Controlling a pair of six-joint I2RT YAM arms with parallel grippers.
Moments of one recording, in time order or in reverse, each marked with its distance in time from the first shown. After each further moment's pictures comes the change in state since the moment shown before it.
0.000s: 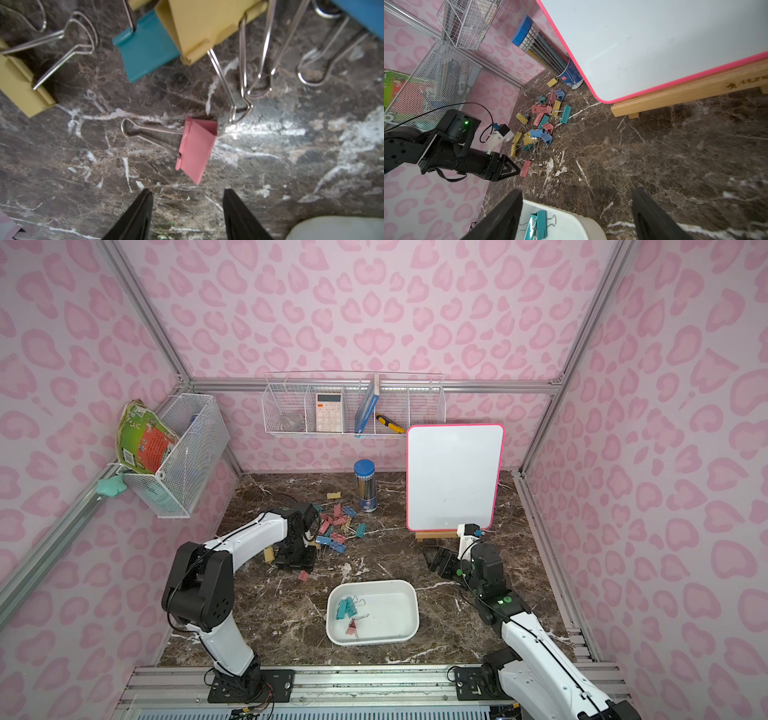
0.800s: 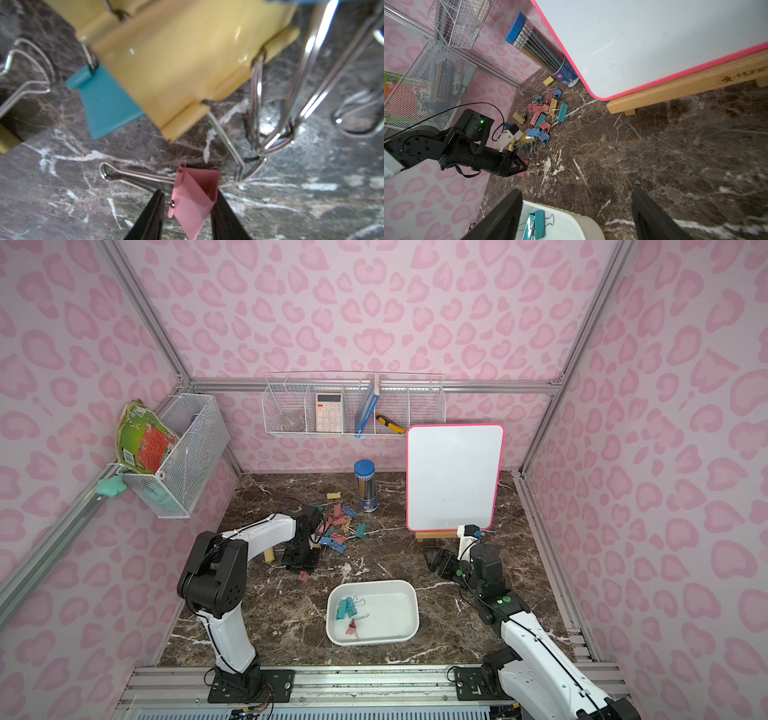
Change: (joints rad) left arm 0.001 0.099 -0.010 0.087 -0.007 0.009; right arm 0.000 0.019 -0.001 -0.002 0.006 0.006
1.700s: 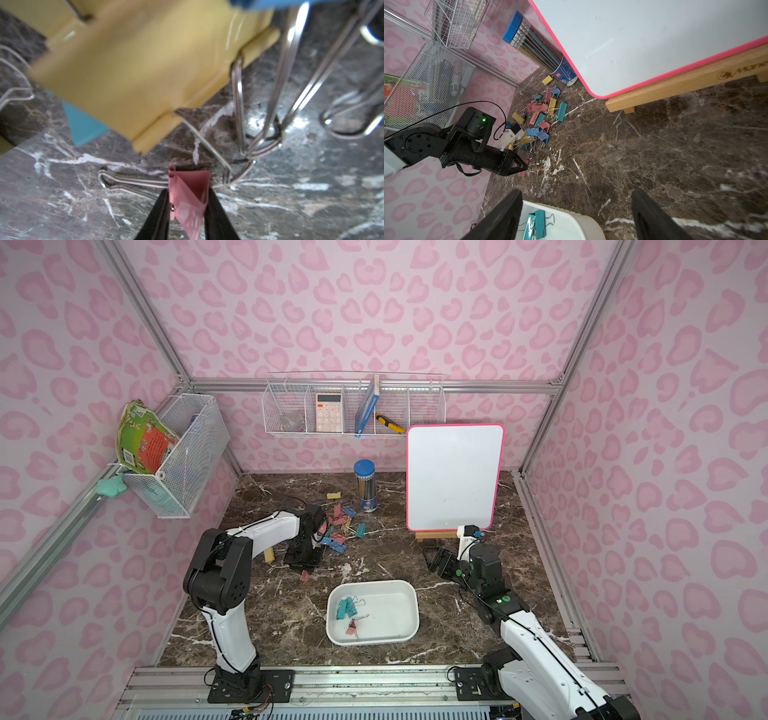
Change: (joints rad) left arm -0.021 0.064 0.043 -0.045 0.014 0.008; right arm 0.000 0.010 0.000 0.002 -0.001 0.012
